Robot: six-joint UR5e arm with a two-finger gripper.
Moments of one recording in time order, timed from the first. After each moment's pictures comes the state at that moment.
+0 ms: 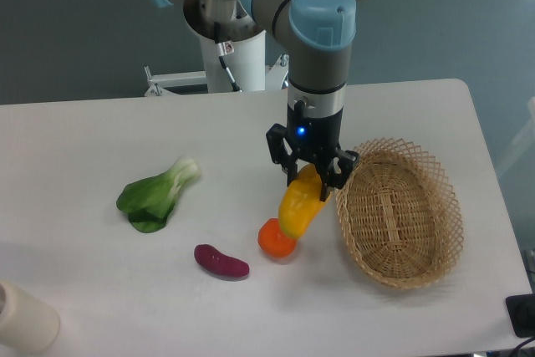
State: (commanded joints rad) arm 2.49 -1.75 -1.67 -1.00 1.42 1.02
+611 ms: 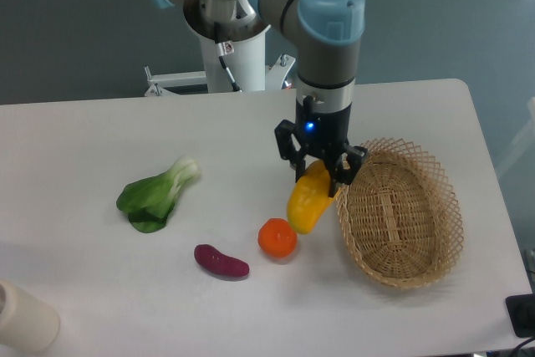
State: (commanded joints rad) arm 2.58 -1.73 -1.69 -1.01 1.42 1.17
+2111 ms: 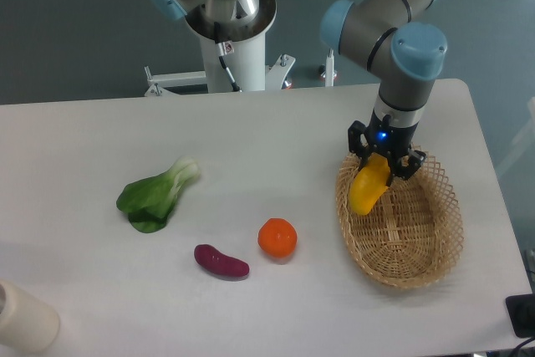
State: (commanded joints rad) arm 2.76 -1.90 -1.82 -0.90 1.43 1.39
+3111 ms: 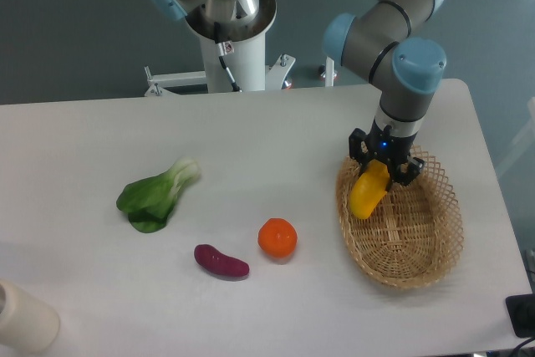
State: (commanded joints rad) arm 2.76 -1.92 -1.84 -0.87 1.44 1.39
